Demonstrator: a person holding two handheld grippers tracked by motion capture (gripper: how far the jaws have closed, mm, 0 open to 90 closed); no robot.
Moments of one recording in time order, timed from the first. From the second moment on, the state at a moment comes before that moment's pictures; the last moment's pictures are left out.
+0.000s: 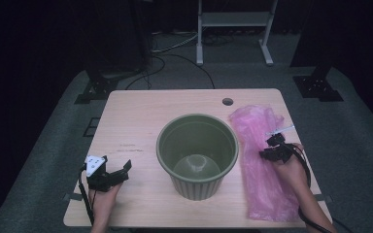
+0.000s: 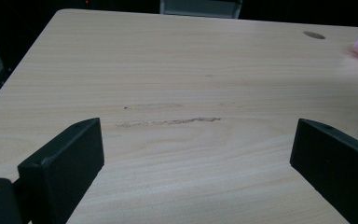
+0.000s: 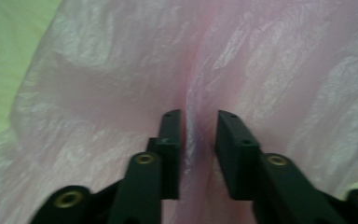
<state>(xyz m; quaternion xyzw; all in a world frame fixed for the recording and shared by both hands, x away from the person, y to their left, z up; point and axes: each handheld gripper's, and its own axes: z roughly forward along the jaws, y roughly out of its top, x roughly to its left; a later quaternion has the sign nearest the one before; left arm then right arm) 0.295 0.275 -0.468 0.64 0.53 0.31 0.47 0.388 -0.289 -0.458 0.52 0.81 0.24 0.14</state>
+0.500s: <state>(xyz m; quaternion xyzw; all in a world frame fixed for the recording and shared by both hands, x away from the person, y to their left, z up) 0.295 0.274 -0.469 0.64 0.53 0.30 0.47 0.340 -0.316 -0.455 0.46 0.85 0.26 0.04</state>
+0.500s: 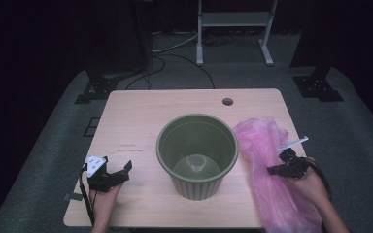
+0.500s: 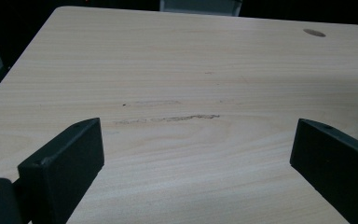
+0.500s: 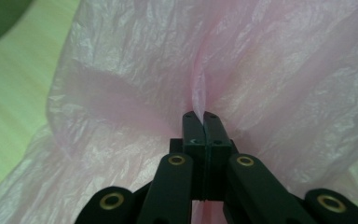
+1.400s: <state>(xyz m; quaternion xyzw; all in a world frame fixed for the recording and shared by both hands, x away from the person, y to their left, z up) 0.294 0.276 -0.470 0.64 0.53 0.30 0.47 0.303 -0.343 -0.275 0.36 0.81 0.44 0.15</state>
